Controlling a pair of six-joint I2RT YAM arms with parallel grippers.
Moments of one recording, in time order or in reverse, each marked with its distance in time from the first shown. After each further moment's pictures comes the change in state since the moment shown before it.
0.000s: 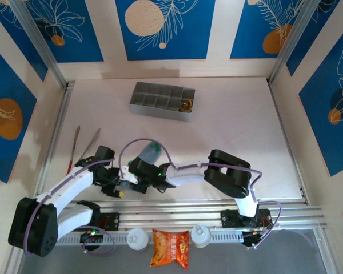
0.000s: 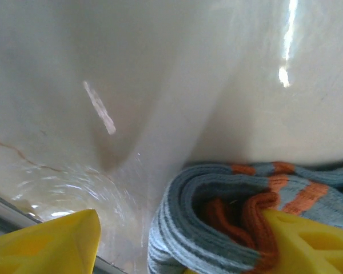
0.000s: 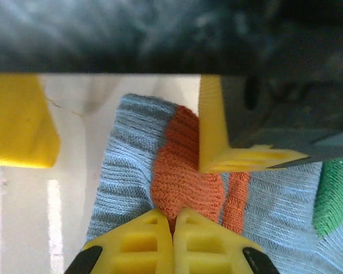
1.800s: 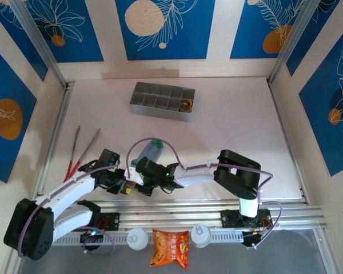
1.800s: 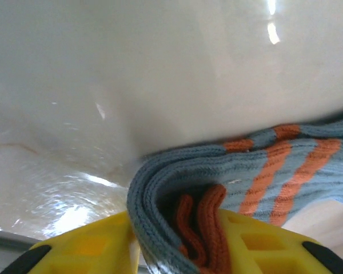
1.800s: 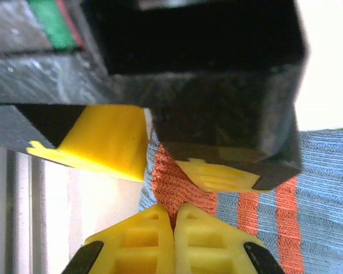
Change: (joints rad) left arm -0.099 -0.037 -0.067 0.141 0.051 0.011; right arm -0.003 -0.102 -0.106 0.026 -0.137 0.061
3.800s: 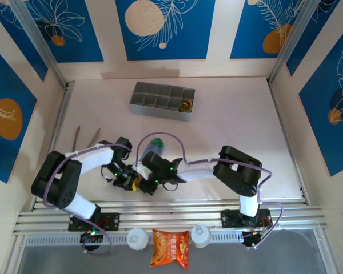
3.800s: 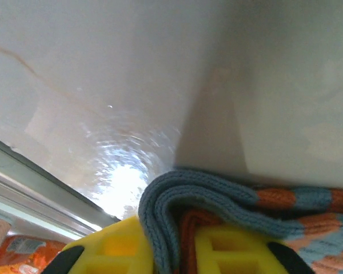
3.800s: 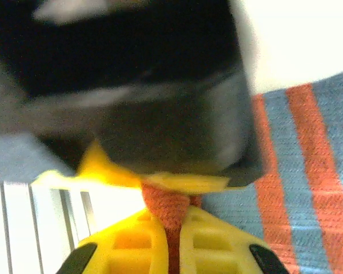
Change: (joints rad) left arm -0.033 0.470 0.303 -0.257 0.079 0.000; right arm -0.105 0.024 -0.023 -0.021 -0.249 0.322
